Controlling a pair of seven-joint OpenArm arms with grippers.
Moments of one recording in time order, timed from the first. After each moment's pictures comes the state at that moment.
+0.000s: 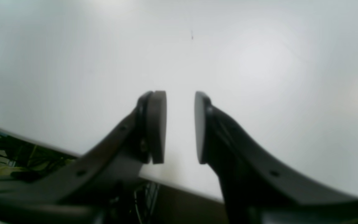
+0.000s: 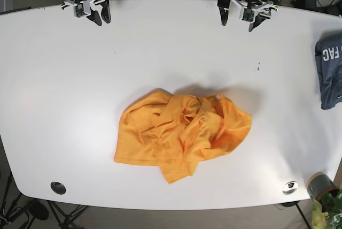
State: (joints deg) left arm 48.3 -5.3 -2.9 108.4 3.3 -3.8 5.4; right arm -45.8 7.1 14.9 106.8 7.7 27.2 -2.8
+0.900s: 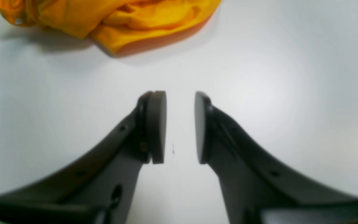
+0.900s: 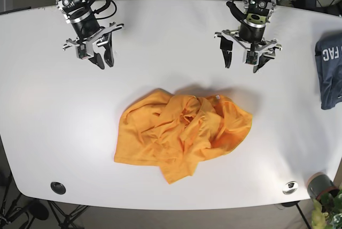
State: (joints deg) left arm 29.2 -5.3 -3.0 108.8 3.2 -3.7 17.2; right arm -27.0 5.5 12.6 106.8 7.5 27.0 -11.1
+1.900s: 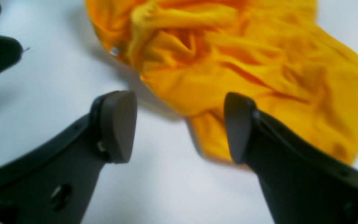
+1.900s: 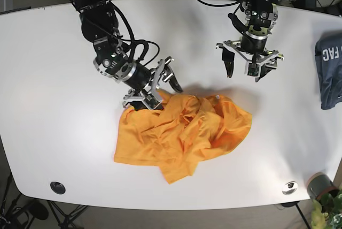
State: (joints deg) left arm 24.0 -5.3 -3.3 108.2 3.2 -3.8 22.7; right arm 4.1 7.3 -15.7 92.3 7.5 27.5 -27.1
